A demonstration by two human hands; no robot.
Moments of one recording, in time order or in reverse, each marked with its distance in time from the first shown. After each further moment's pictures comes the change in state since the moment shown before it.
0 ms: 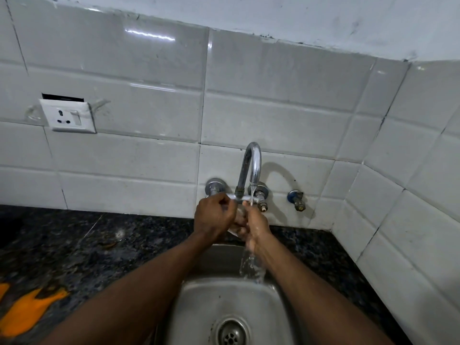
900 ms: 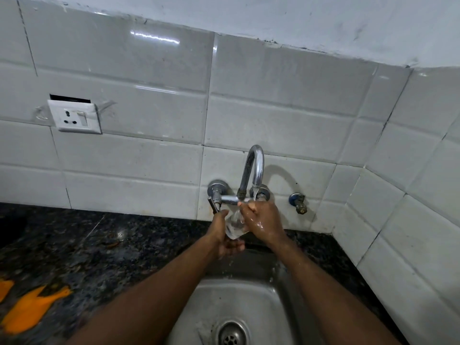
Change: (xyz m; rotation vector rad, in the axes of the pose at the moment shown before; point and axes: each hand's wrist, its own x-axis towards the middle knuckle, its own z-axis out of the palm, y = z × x) left_hand -0.018 0.012 0.006 -0.878 -0.398 -1.111; right_hand 0.015 -0.017 -0.025 -1.029 -0.044 -0.924
